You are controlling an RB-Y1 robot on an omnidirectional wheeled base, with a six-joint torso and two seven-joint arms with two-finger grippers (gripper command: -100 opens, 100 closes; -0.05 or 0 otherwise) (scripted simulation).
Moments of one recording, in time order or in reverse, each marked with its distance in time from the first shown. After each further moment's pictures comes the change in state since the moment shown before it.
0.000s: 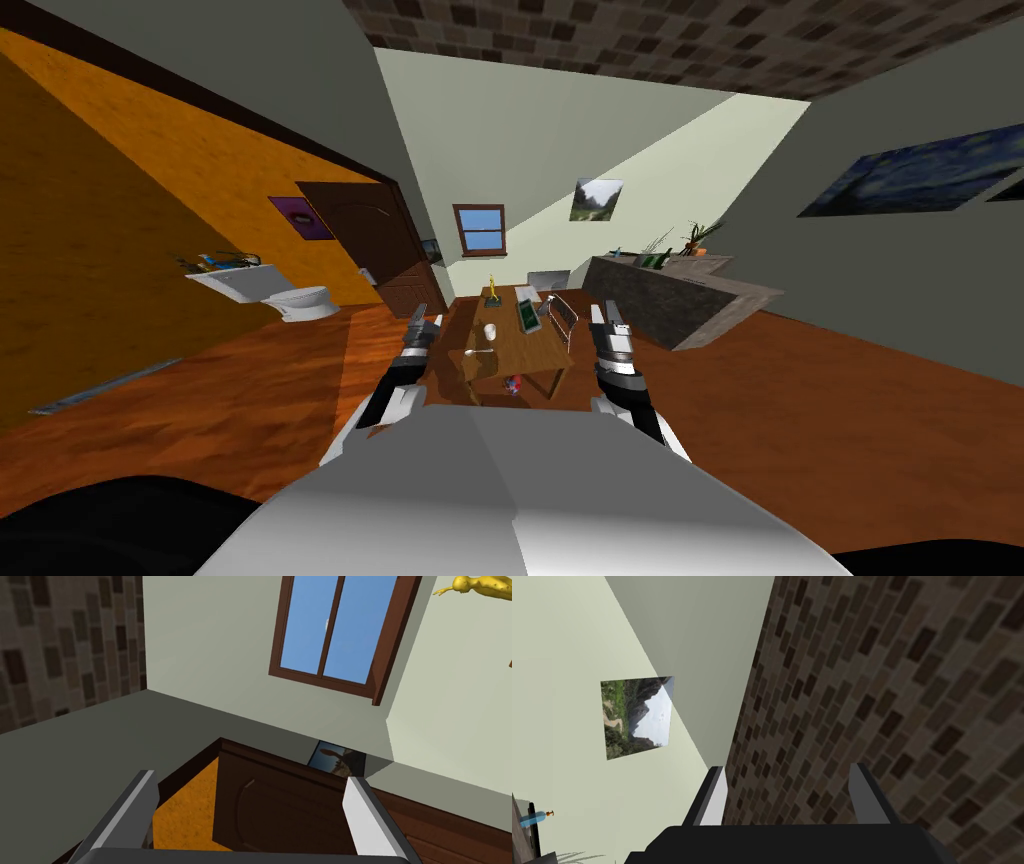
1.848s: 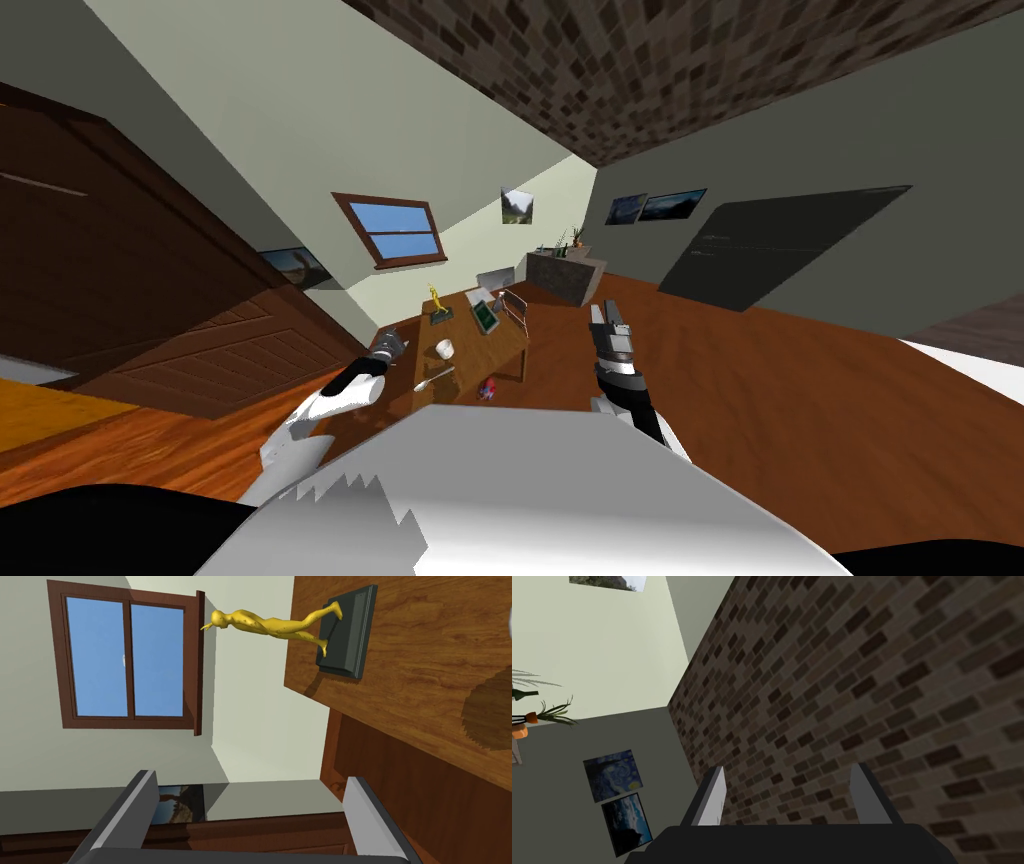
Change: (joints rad) left arm -0.128 0.273 0.270 0.391 0.181 0.527 0.121; right arm 0.000 0.000 0.000 0.000 0.000 0.000 0.000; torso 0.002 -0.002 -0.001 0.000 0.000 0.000
